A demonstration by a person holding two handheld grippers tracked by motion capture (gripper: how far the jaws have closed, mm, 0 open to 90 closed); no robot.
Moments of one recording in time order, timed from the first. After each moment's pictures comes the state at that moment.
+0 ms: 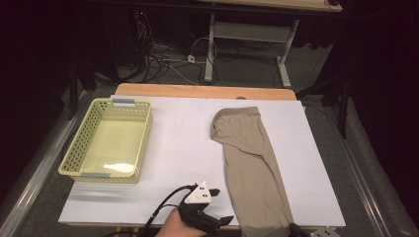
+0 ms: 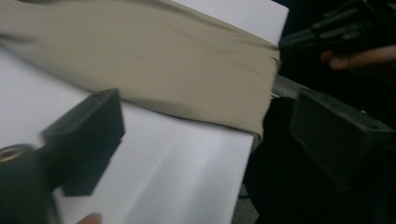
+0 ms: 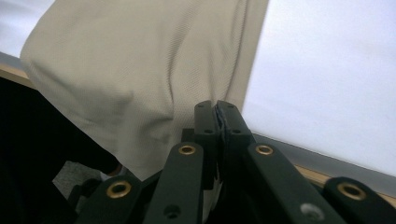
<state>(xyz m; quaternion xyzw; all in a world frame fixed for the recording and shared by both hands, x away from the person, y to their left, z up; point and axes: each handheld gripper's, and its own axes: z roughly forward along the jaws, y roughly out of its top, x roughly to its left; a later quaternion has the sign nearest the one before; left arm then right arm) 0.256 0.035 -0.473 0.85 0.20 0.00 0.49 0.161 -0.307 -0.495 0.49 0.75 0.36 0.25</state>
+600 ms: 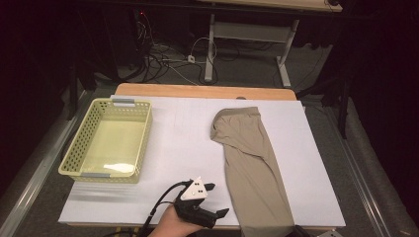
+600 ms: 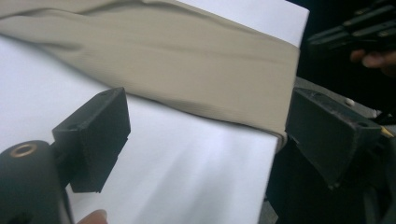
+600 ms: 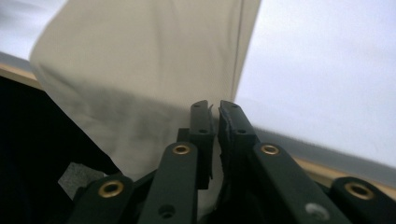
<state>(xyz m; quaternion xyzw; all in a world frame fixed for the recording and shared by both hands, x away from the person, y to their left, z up) 0.269 0.058 -0.467 0.83 0.24 0.04 0.50 0.154 -0.314 -0.490 0.50 0.74 0.38 0.25</state>
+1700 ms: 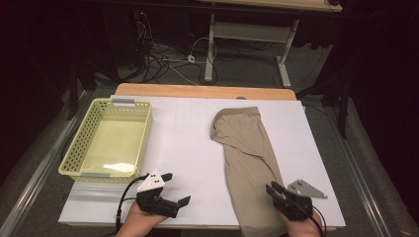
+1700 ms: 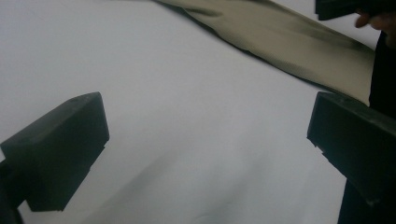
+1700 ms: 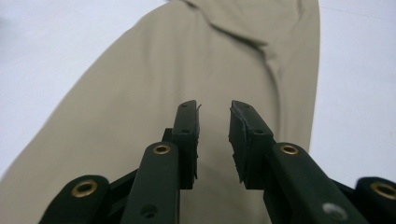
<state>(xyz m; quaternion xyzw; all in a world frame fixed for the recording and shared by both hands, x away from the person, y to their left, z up) 0.280 0.148 -0.486 0.80 0.33 0.08 0.50 0.275 -0.261 -0.466 0.45 0.77 0.39 0.25</state>
